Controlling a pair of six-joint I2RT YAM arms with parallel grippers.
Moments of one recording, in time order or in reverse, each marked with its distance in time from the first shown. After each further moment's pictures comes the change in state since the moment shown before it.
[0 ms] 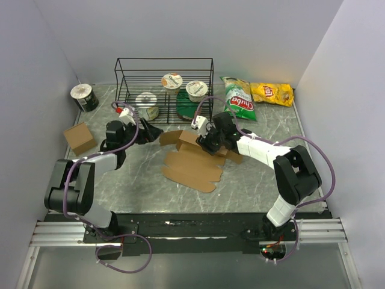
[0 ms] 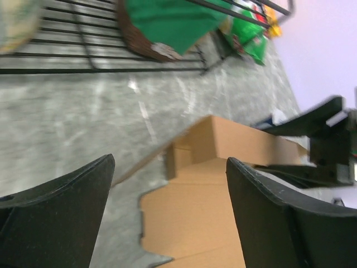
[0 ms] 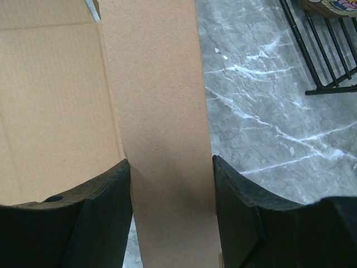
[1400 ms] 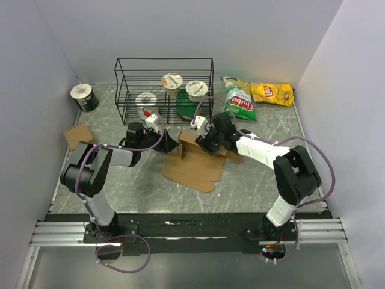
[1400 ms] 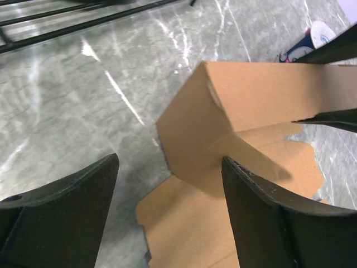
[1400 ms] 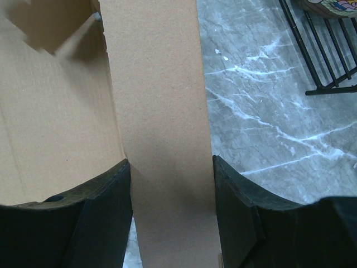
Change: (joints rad) left arm -0.154 0.225 0.073 0.015 0.027 0.291; right arm 0.011 0.000 0.000 0.003 0.015 0.011
